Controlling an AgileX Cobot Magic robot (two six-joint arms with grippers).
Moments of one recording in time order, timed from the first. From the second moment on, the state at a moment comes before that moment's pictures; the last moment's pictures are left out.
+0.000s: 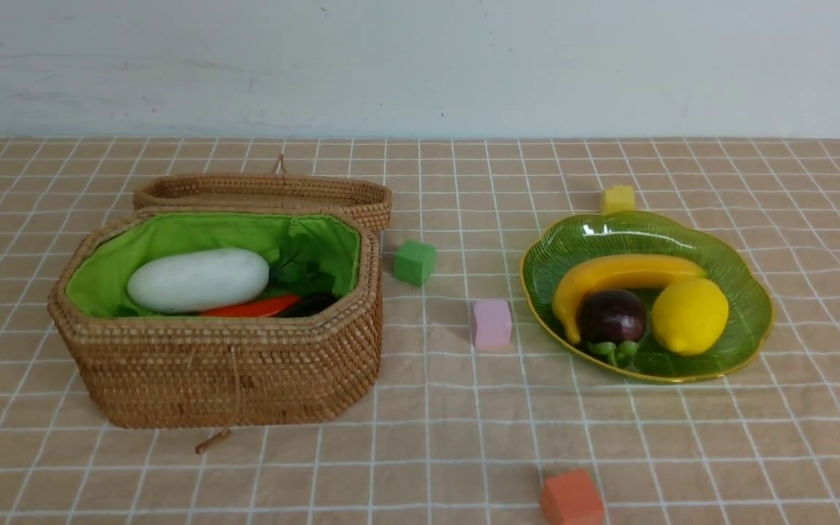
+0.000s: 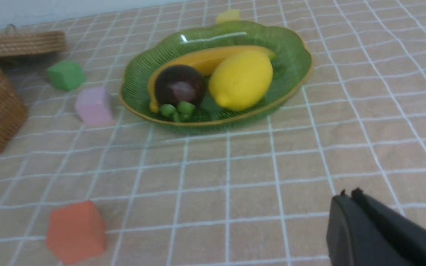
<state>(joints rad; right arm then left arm) -0.01 0.03 -0.05 0.21 0.40 -0.06 -0.78 -0.01 -0.02 0.40 0.34 -0.61</state>
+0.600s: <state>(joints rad) -0.02 -0.01 0.01 0.21 0.39 -0.07 -0.78 -0.01 -0.02 0.41 0.35 -0.61</state>
